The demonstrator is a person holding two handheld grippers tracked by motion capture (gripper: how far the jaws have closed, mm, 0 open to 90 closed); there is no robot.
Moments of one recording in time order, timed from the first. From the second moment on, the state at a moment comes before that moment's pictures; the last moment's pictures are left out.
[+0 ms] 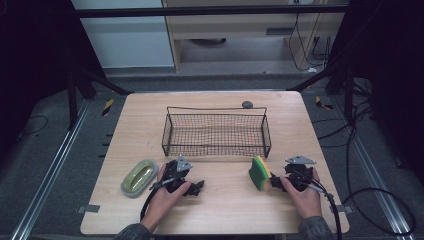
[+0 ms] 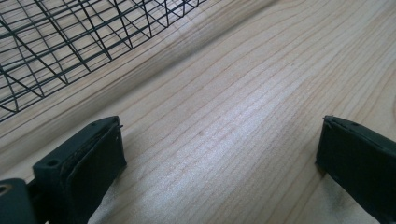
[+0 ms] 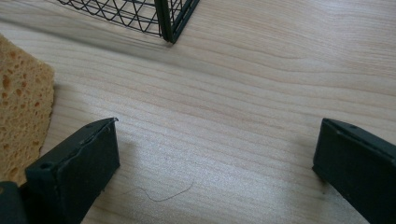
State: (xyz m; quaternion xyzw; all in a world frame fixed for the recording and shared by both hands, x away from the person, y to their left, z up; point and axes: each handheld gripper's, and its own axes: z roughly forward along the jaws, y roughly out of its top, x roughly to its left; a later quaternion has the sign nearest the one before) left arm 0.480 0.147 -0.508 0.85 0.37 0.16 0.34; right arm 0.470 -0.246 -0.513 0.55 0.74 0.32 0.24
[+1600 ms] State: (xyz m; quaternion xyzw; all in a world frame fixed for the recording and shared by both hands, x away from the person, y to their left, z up) left arm 0.467 0.294 -0.389 0.88 0.42 0.14 0.20; right arm 0.469 -0.244 -0.513 0.55 0.74 0.31 0.24
